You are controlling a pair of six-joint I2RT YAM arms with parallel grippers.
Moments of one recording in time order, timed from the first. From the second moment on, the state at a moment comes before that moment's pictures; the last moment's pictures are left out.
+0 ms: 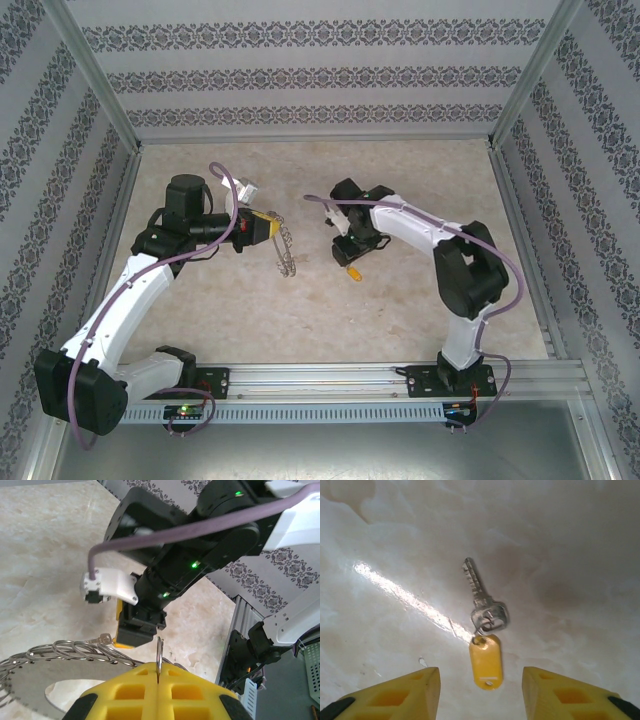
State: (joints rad) left arm -0.25 1.12 0.99 -0.41 0.88 -0.10; right arm 0.58 1.88 1.39 -0.96 -0.11 0.01
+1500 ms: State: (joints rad) left arm -0.25 1.12 0.99 -0.41 0.87 -0.10; right arm 0.63 2.04 1.46 -0.99 -0.02 0.02
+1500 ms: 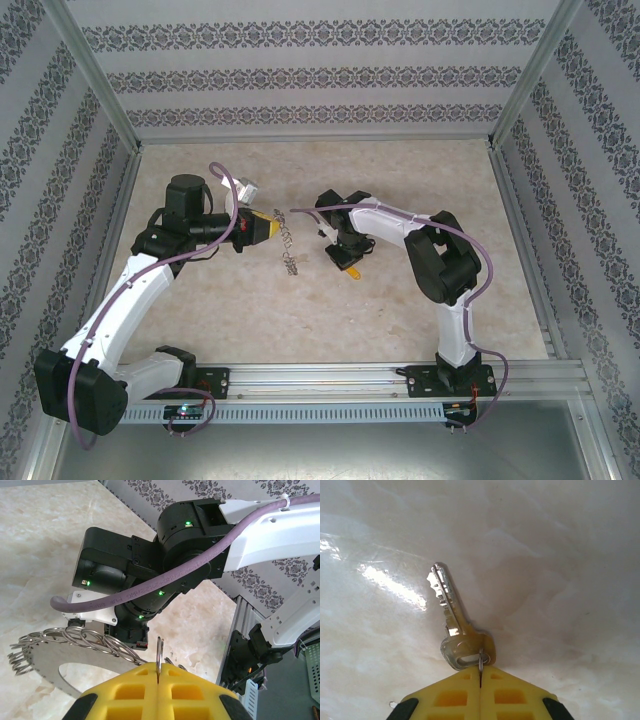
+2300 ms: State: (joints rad) left arm -0.25 1.13 0.99 -0.41 0.91 -0.10; right arm 0.54 1.64 1.18 -0.76 -0.20 -0.12
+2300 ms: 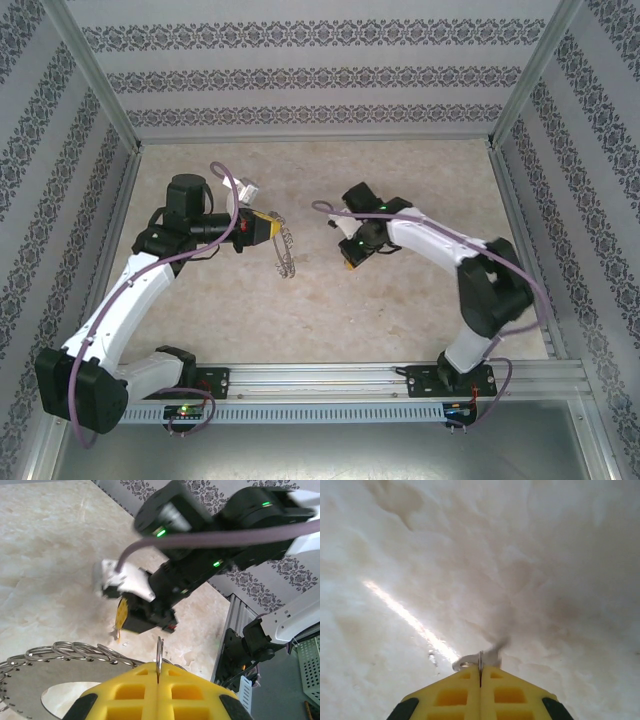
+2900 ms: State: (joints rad) left arm -0.26 1.24 1.18 -0.39 0.96 -0.04; right arm 0.48 1.32 1.34 -0.63 -0.70 -0.23
